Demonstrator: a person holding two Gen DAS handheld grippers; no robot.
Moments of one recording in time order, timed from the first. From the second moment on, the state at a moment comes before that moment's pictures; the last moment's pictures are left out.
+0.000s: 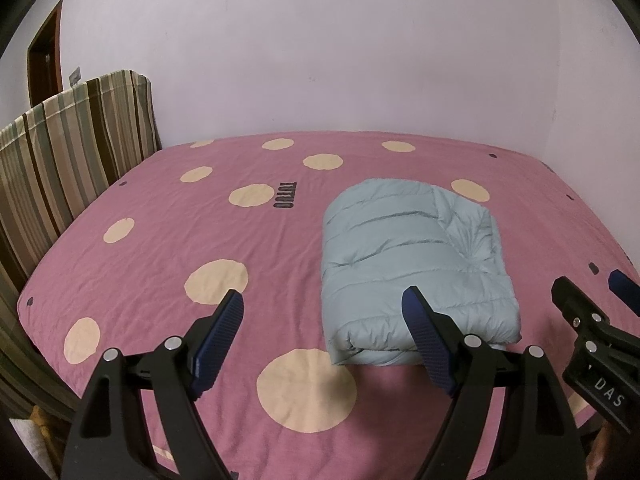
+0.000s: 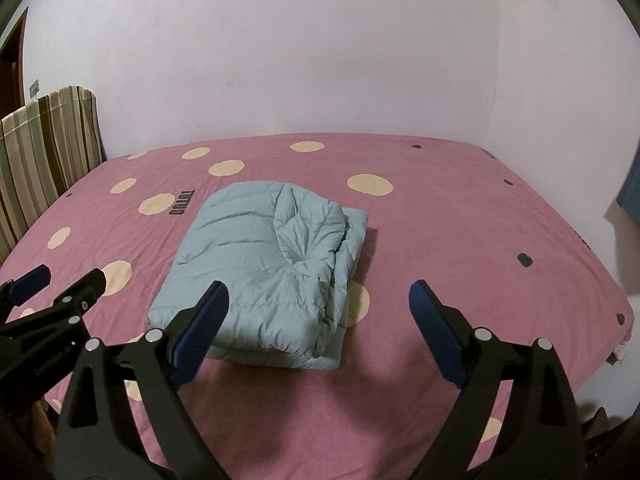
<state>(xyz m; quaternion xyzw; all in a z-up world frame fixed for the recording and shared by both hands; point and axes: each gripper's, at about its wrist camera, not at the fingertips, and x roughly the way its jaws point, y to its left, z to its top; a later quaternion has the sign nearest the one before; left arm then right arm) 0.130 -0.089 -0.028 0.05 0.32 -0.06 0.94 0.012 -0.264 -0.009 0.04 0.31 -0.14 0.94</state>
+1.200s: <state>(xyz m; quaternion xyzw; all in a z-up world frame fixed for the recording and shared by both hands) 0.122 -0.091 -0.020 0.06 0.30 -0.07 0.95 0.011 -0.265 -0.005 0.03 0.30 -0.14 0.94</state>
